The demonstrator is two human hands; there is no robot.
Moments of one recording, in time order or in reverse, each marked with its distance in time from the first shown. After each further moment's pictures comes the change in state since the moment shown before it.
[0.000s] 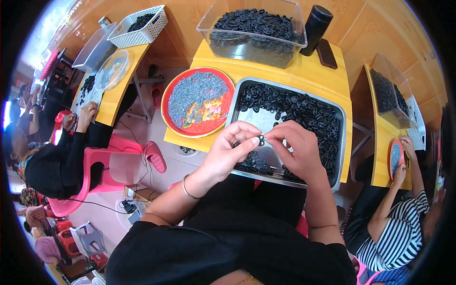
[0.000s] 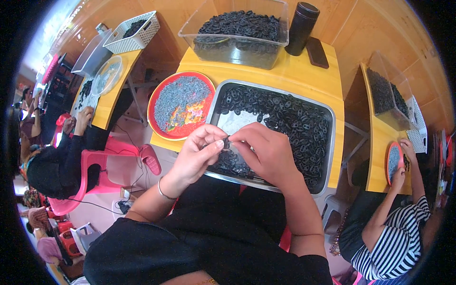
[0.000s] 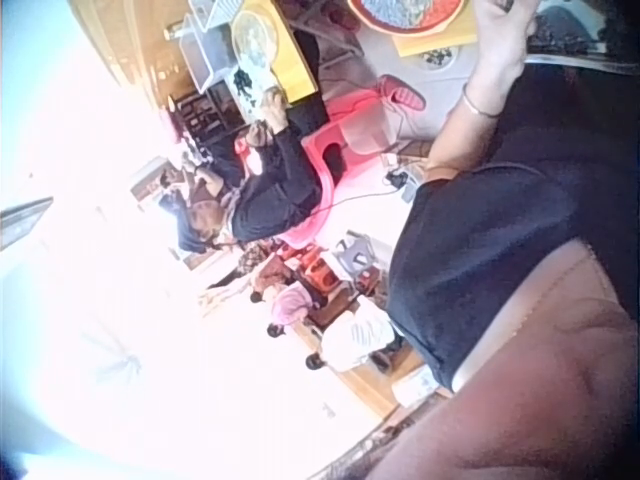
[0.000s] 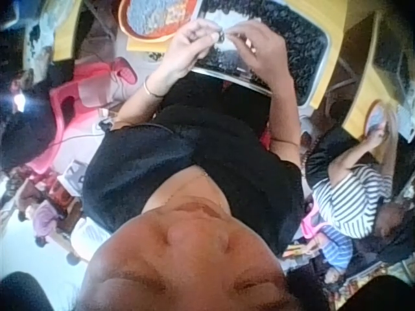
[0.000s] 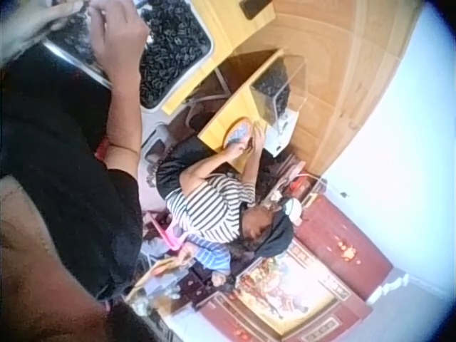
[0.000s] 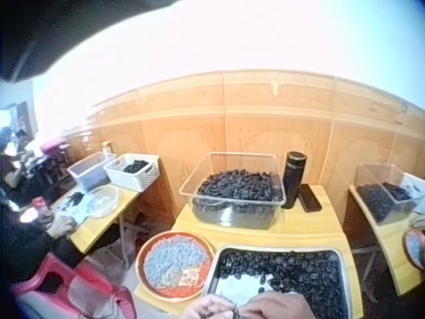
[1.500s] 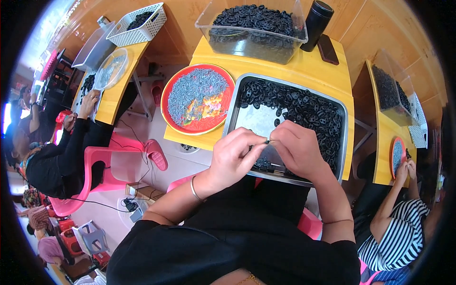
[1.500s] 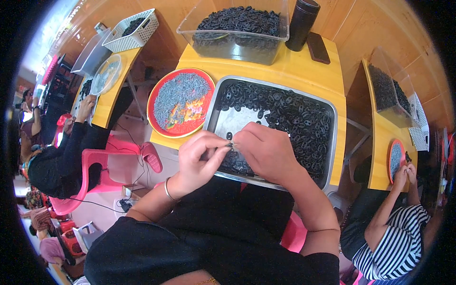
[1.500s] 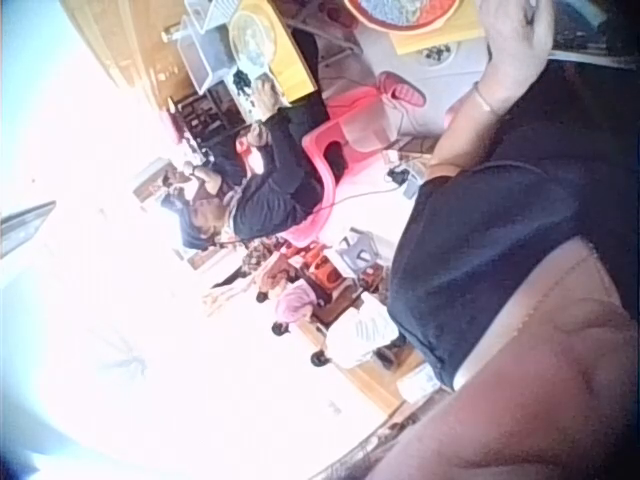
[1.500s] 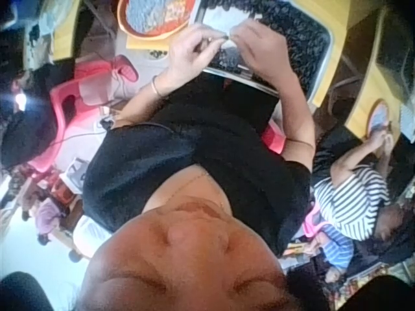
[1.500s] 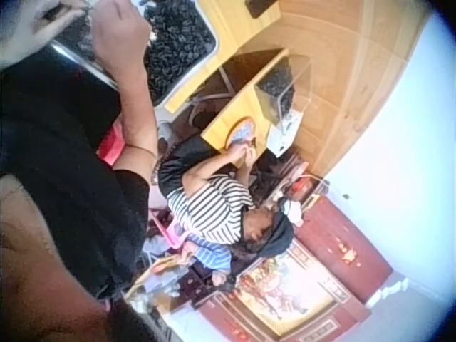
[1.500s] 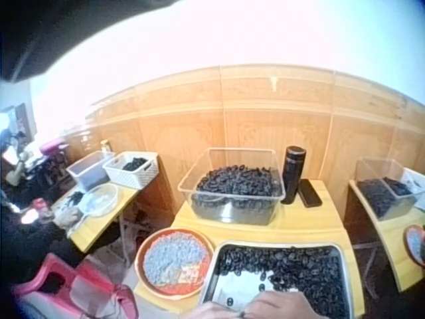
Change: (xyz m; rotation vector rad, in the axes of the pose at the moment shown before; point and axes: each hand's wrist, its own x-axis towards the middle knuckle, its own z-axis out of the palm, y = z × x) left_hand -0.003 -0.004 0.014 1.028 0.104 0.775; right_hand -0.005 0.011 -0.002 -0.157 -0.111 -0.122
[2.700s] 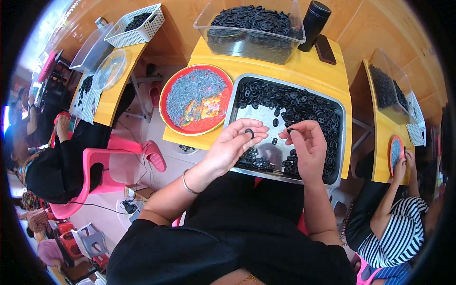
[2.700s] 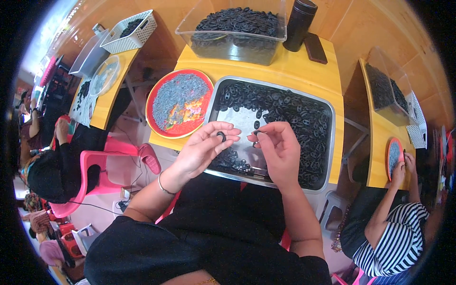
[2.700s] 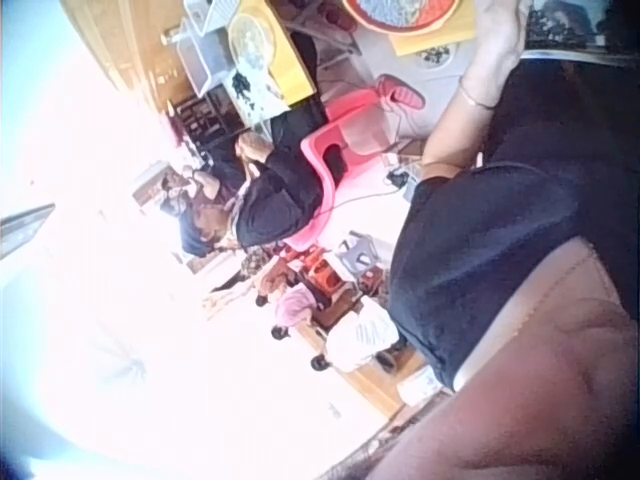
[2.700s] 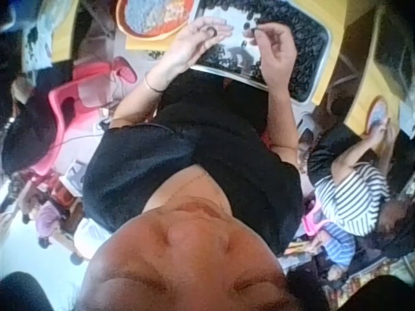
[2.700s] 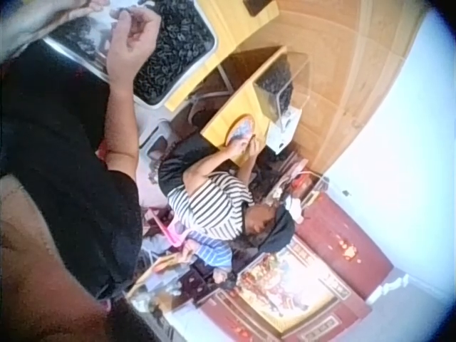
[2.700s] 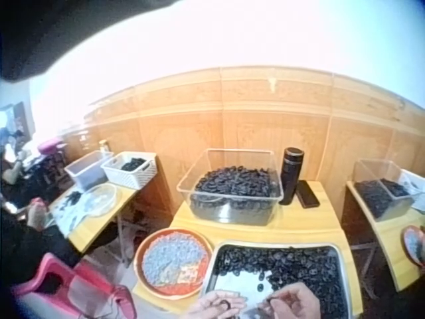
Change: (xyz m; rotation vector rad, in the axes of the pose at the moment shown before) left_hand -0.001 -0.030 -0.001 -1.159 -0.167 -0.835; right_hand -0.027 -0.009 0.017 0.865 0.446 0.605
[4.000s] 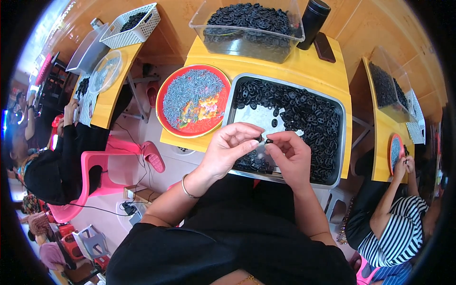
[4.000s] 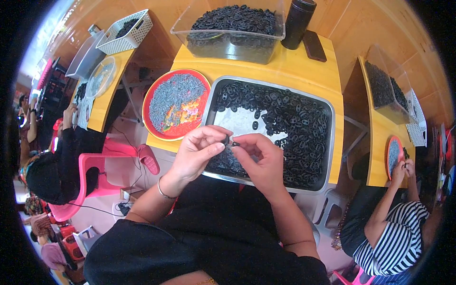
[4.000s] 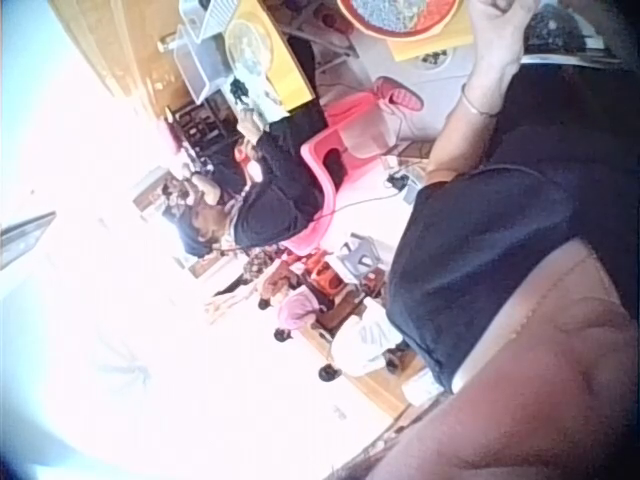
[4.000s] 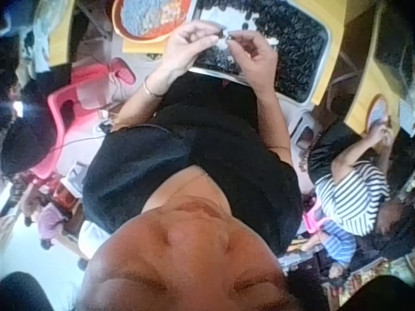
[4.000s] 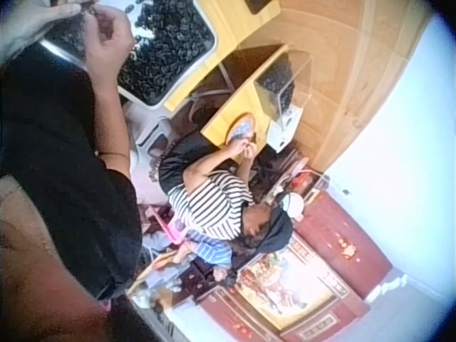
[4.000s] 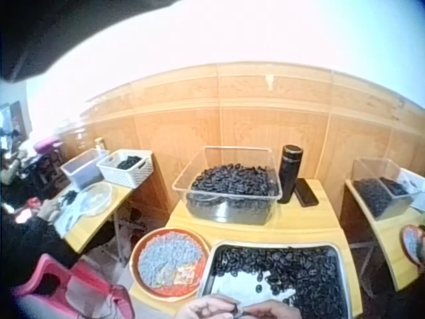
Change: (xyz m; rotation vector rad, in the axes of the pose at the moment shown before) left_hand -0.001 -0.007 -0.004 0.137 -0.012 0.215; right_hand -0.009 0.016 0.017 -0.086 -0.047 0.082
